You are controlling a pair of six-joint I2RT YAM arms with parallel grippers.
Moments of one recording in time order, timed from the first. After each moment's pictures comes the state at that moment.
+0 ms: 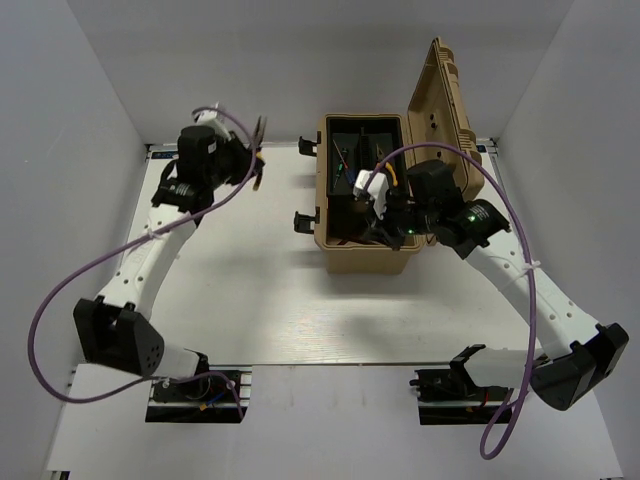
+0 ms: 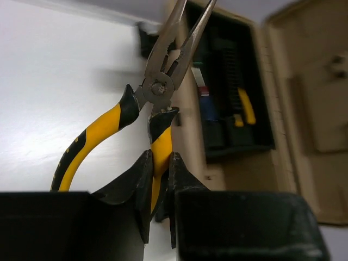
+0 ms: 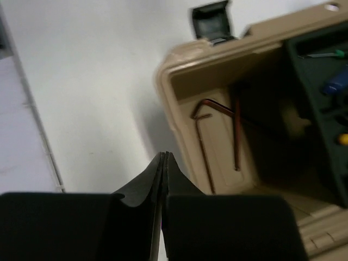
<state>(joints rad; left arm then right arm) -0.25 1.39 1.35 -0.34 0.11 -0.54 0.61 1.24 1.34 -0.80 -0.51 -0.47</state>
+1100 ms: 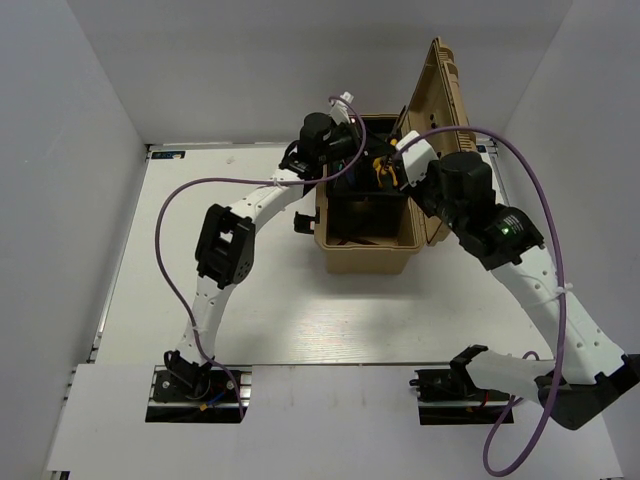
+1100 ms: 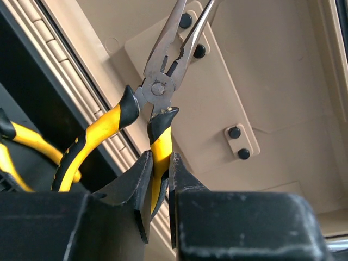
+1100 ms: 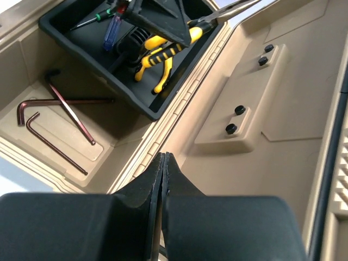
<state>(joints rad) -0.56 2.30 2.04 0.27 0.59 -0.99 0.59 1.13 1.41 -0.69 0.22 -0.47</state>
